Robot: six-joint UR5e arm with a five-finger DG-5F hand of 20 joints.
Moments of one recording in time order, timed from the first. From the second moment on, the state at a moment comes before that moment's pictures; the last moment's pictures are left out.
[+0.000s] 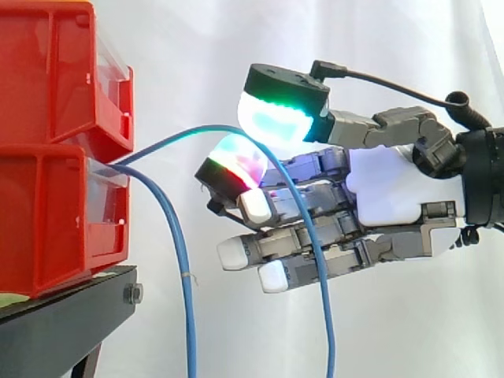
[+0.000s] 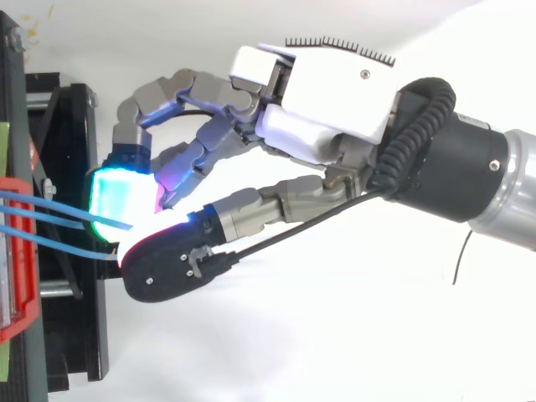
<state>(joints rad) 0.17 -2.29 -1.11 -2.94 -1.08 0.06</state>
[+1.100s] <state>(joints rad) 0.17 -2.29 -1.11 -2.95 -1.08 0.07</state>
